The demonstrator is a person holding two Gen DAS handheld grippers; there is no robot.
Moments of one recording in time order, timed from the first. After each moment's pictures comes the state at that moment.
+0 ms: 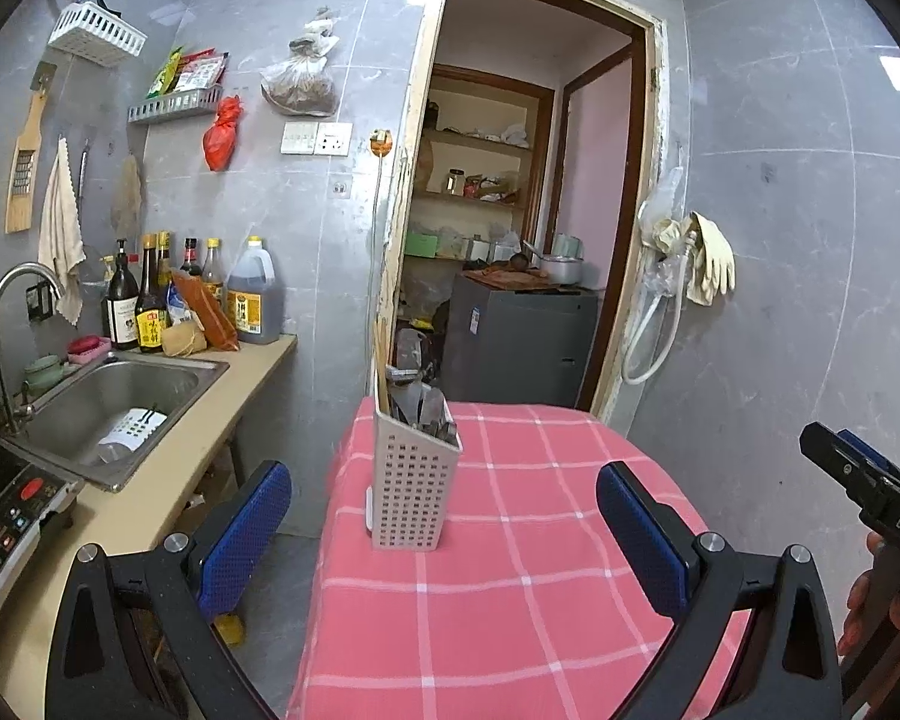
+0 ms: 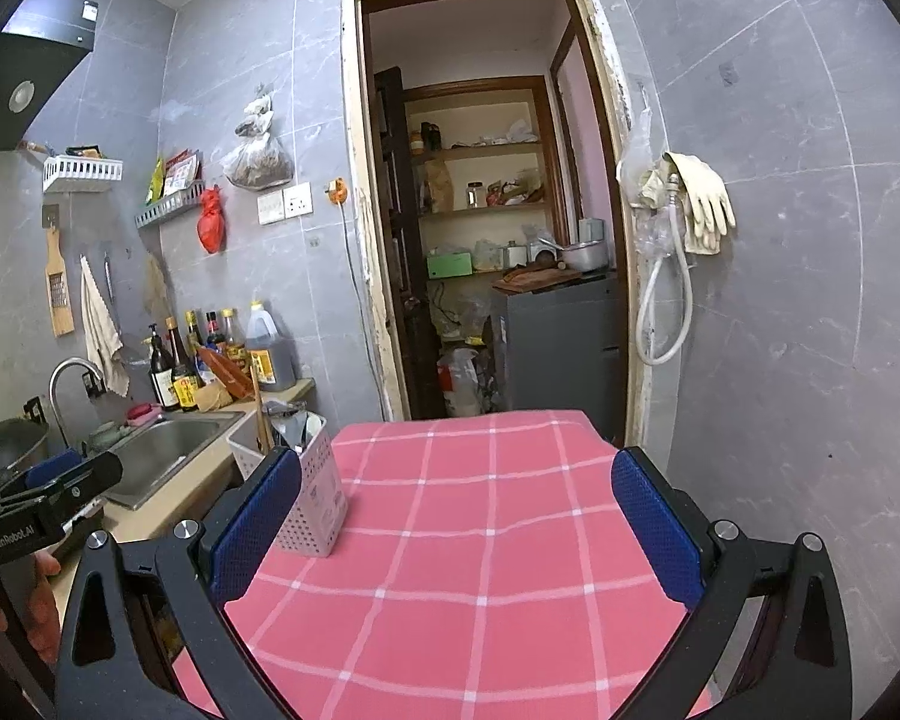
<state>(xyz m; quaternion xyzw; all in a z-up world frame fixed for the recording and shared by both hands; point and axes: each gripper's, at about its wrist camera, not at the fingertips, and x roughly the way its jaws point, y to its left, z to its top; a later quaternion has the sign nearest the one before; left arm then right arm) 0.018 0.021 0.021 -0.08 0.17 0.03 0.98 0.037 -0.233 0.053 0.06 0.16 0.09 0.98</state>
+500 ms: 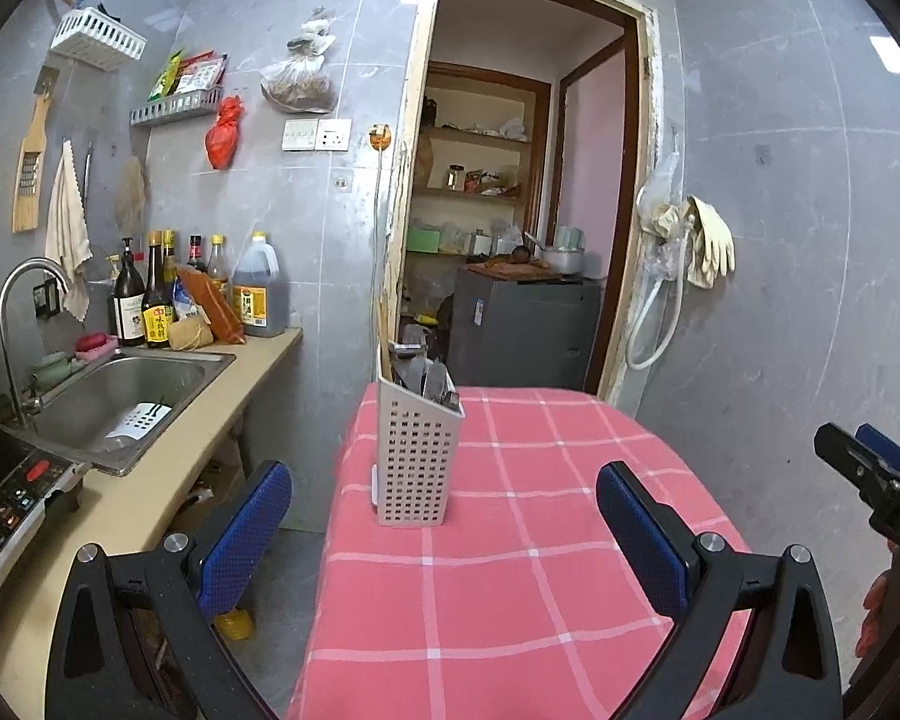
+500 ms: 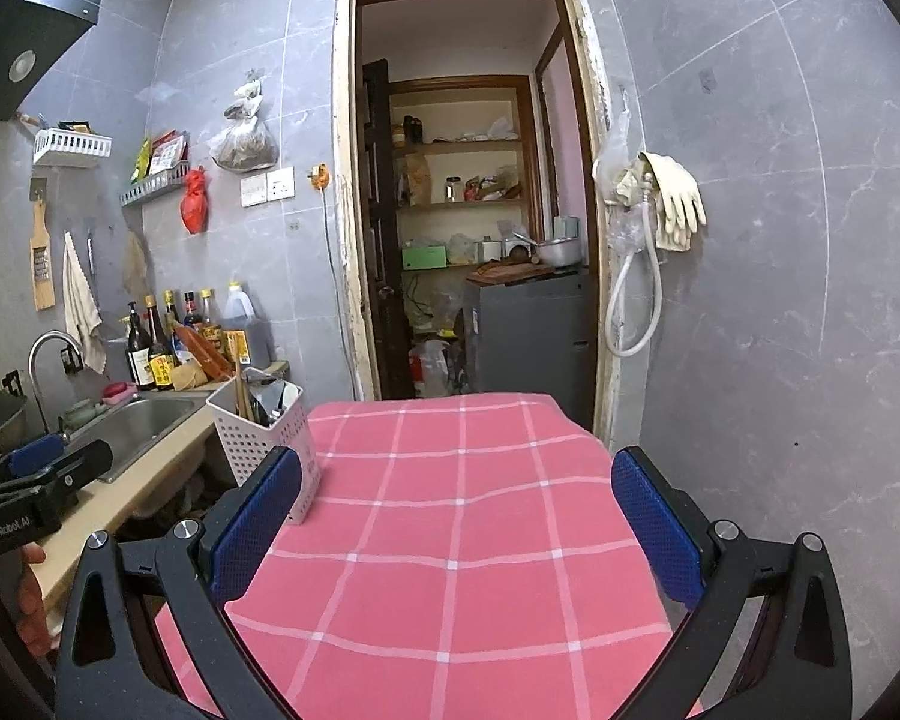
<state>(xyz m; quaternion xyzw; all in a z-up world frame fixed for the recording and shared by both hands) 0.002 0.010 0.000 -0.07 0.17 0.03 0.98 0.009 -0.237 0.036 0.03 0.16 0.05 0.99</state>
